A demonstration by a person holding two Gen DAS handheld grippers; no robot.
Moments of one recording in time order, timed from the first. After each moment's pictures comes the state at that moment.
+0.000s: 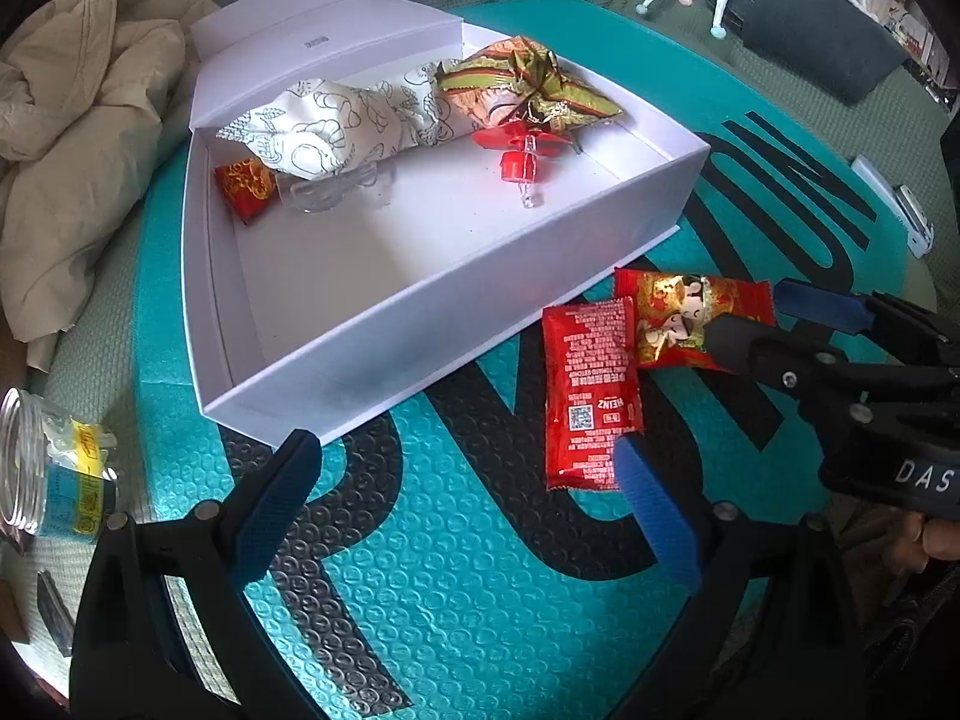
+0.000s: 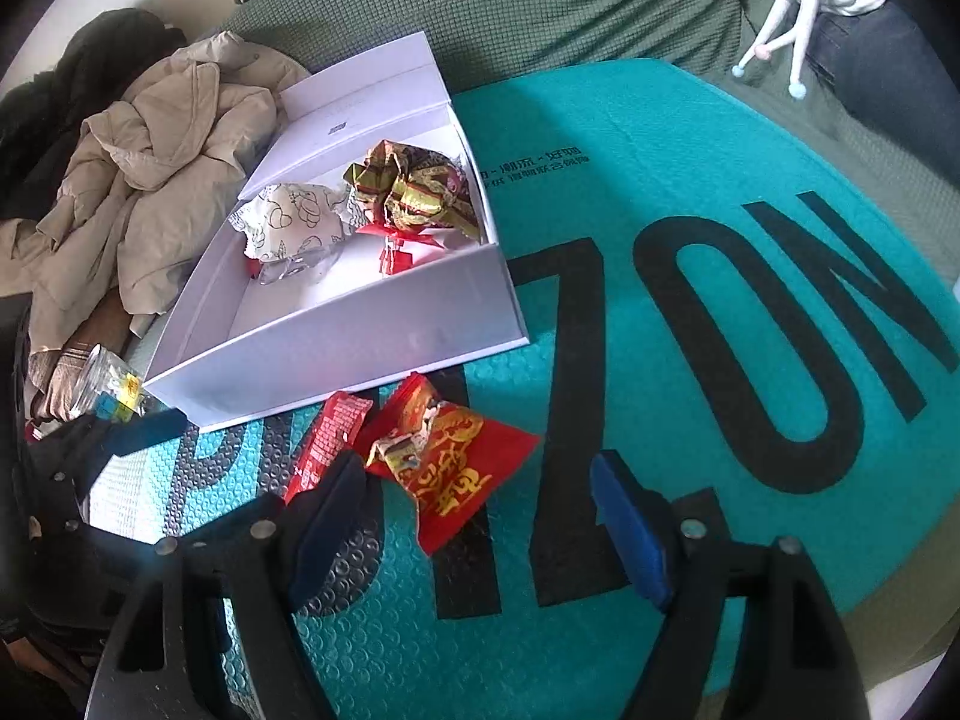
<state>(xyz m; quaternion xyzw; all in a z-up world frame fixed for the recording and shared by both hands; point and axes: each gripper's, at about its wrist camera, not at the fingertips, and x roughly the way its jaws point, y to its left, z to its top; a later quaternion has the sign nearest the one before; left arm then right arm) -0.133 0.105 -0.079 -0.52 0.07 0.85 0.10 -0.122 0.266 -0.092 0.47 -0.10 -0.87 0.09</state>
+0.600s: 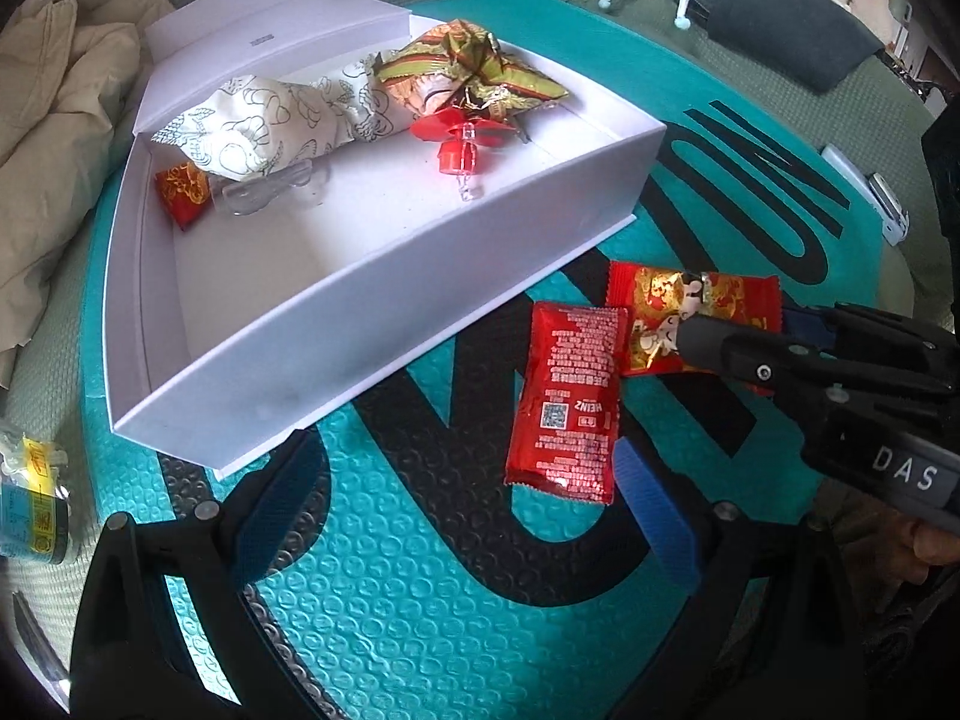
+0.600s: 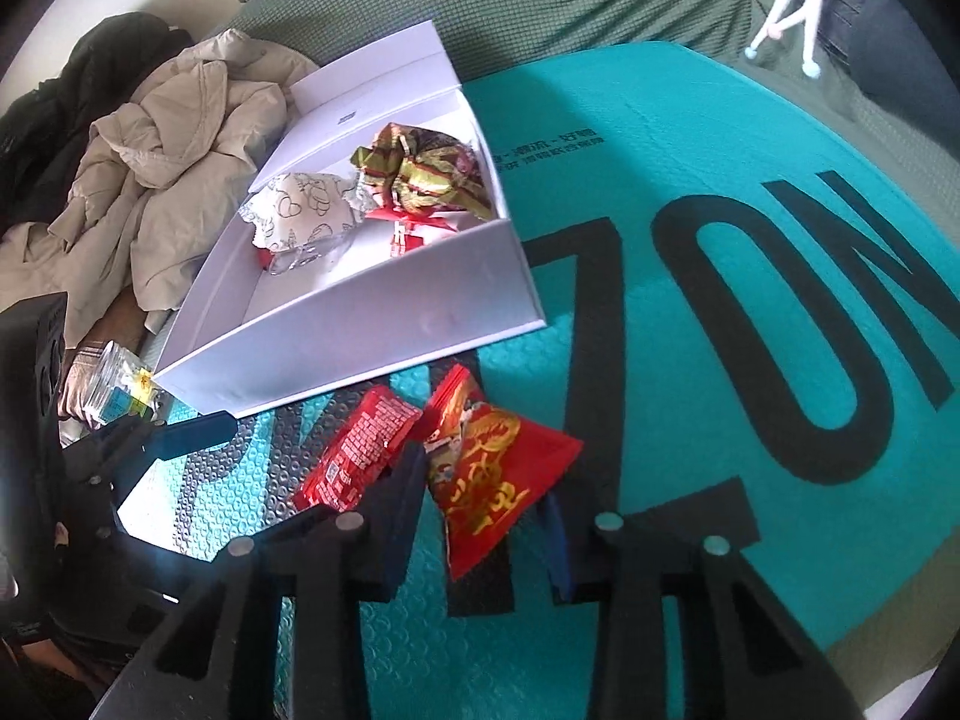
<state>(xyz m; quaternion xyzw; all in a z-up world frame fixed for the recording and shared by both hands) -0.134 0.123 -0.091 -0.52 0.07 0.84 0.14 -0.120 0.268 -0.099 0.48 -0.12 -0.86 0.11</state>
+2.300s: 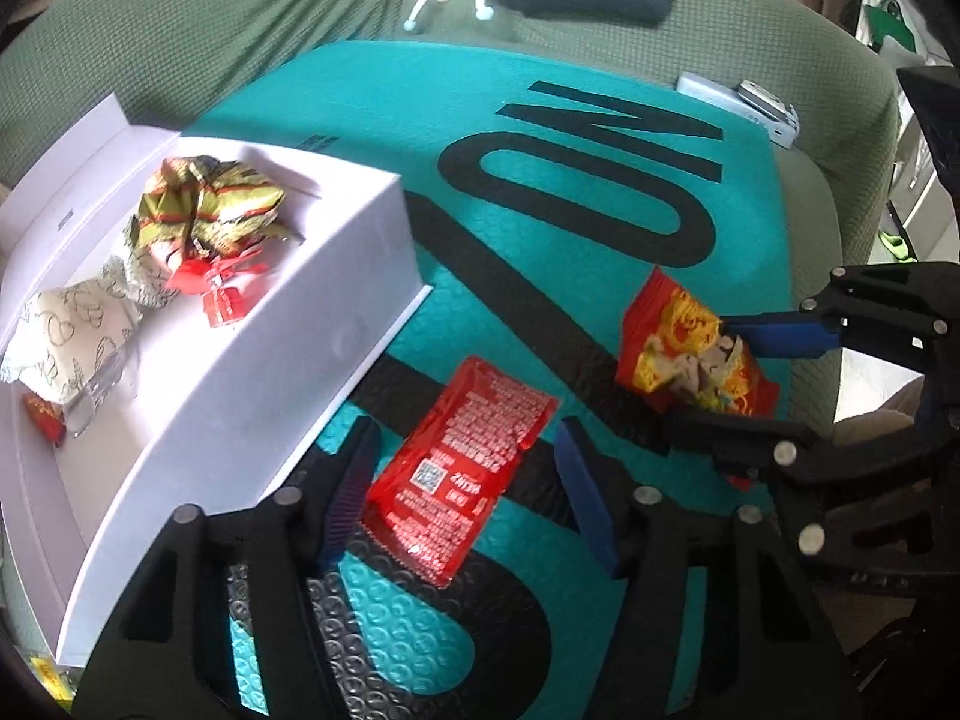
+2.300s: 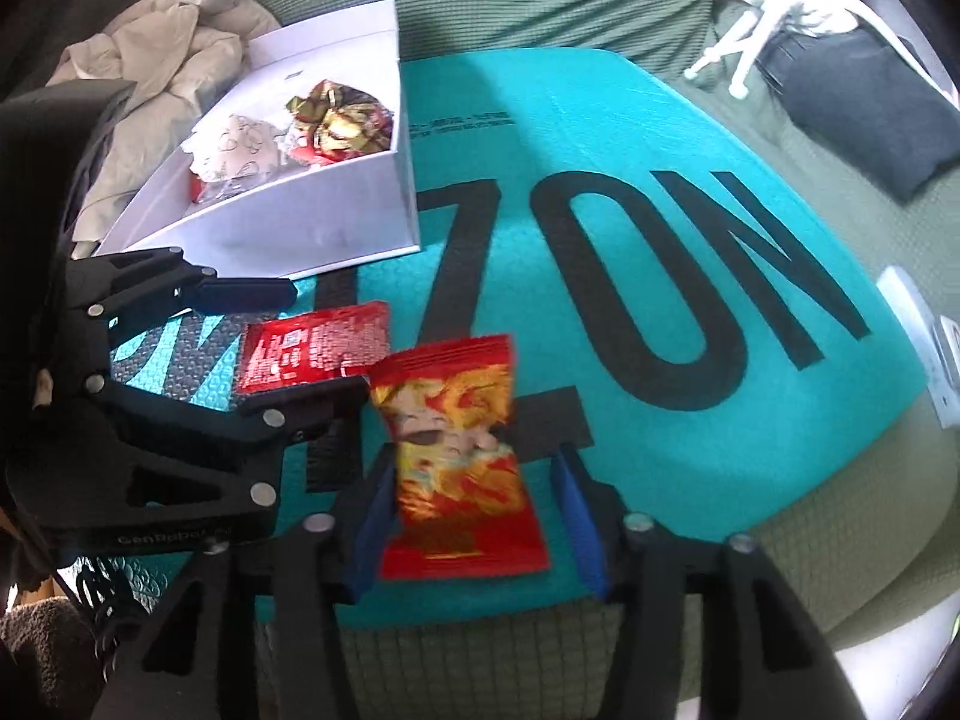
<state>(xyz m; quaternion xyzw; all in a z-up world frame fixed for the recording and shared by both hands) -0.143 0.189 -0.093 -0.44 0.18 0.82 0.30 -0.085 0.290 -0.098 0.49 -0.01 -0.87 0.03</state>
